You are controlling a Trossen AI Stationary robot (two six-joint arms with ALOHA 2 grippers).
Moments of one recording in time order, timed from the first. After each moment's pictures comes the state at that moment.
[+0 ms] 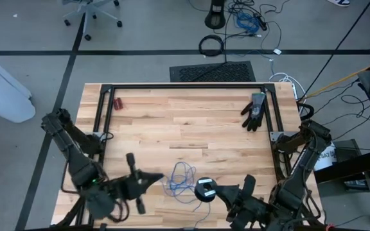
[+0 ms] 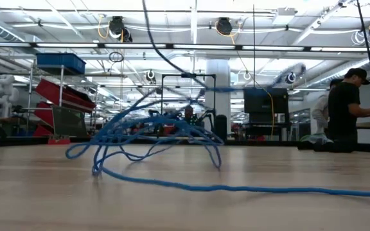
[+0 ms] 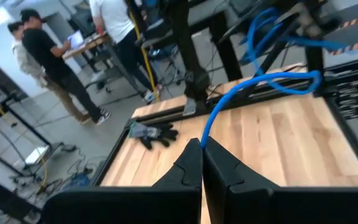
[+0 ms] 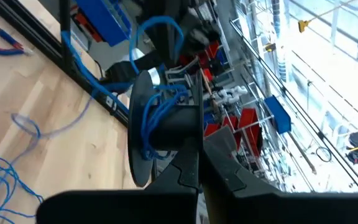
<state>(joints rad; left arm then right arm) -0.86 1.50 1.46 -0.40 -1.11 -0.01 0.94 1.72 1.61 -0.22 1.40 -0.71</state>
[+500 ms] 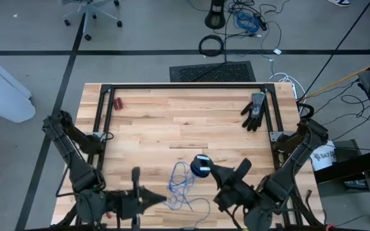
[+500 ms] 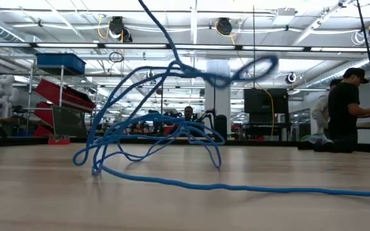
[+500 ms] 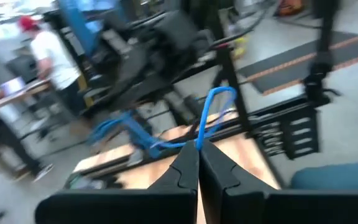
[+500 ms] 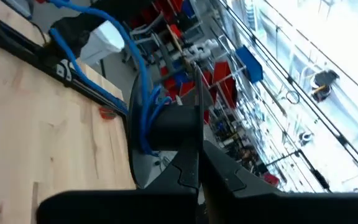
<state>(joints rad) -0.88 1.55 1.46 -0.04 -0.88 0.25 0.82 1.72 1.61 -0.31 1.52 -0.53</state>
